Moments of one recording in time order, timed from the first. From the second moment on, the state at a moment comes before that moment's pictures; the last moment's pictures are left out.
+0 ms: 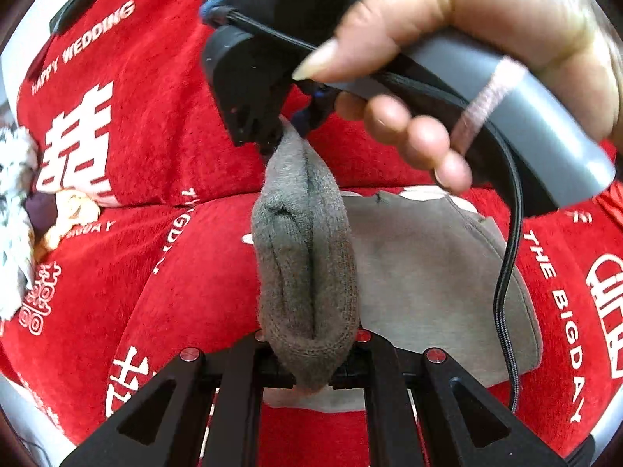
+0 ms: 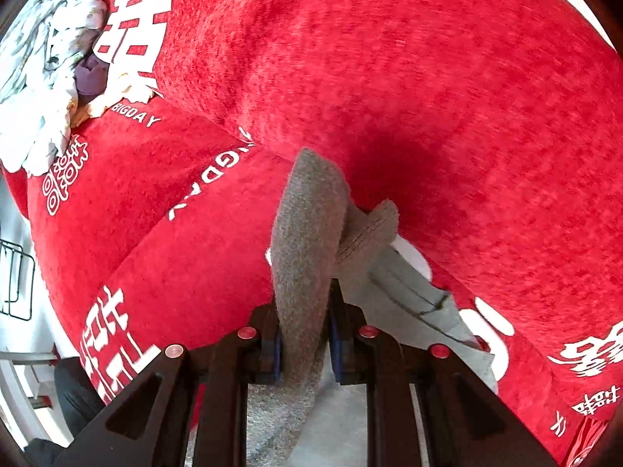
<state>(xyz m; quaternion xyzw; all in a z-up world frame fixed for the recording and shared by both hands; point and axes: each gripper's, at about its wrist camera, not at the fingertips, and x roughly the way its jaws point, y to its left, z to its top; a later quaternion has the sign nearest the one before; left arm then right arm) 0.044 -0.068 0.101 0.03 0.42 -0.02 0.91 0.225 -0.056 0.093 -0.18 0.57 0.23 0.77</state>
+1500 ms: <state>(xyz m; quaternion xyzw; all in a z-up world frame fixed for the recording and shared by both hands) 0.034 -0.197 0.061 0.15 0.45 -0.04 0.88 0.197 -0.256 0.061 0.05 0.52 0.25 0.82</state>
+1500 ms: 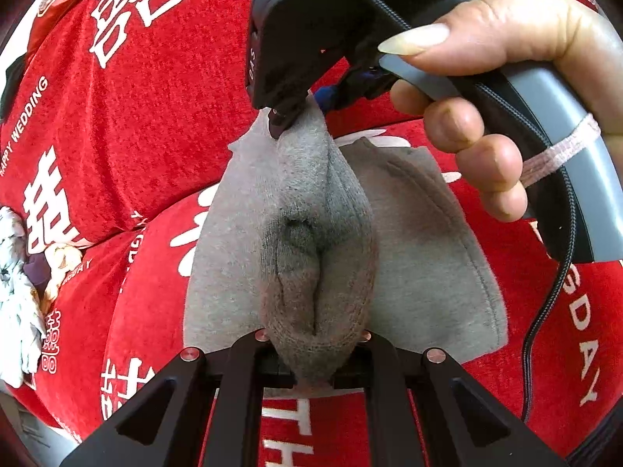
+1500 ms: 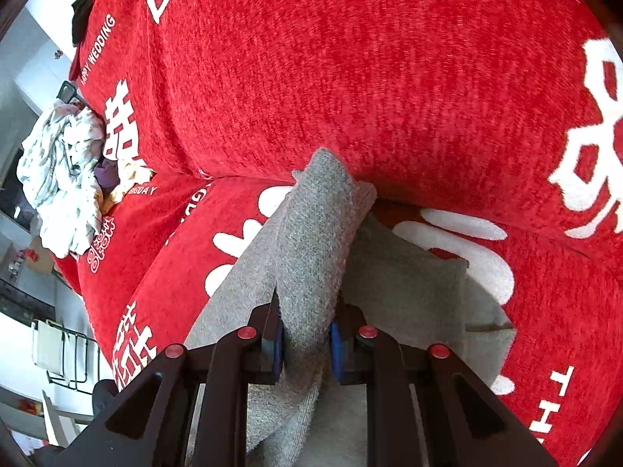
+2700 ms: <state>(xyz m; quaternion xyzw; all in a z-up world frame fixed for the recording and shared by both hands) 0.031 -0.270 0.034 0.20 0.47 -0.07 0.86 0.198 -0.340 0.008 0.12 0.52 0.24 0.81</state>
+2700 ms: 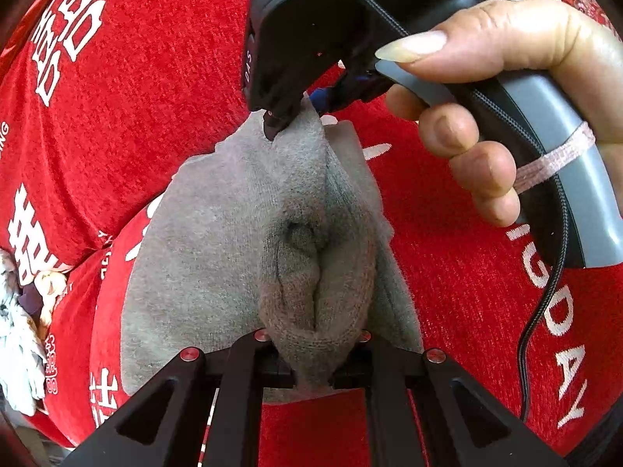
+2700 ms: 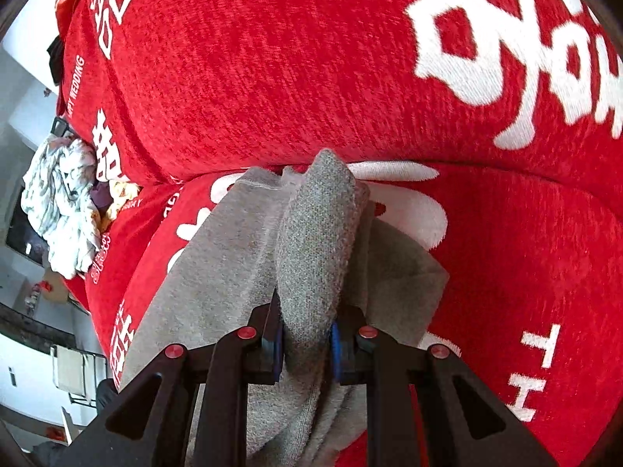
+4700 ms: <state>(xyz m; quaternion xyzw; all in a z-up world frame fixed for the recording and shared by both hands) 0.020 -0.171 0.073 0.04 0.45 -0.12 0.89 0.131 -0.363 0.027 0.09 0.49 0.14 0.85</state>
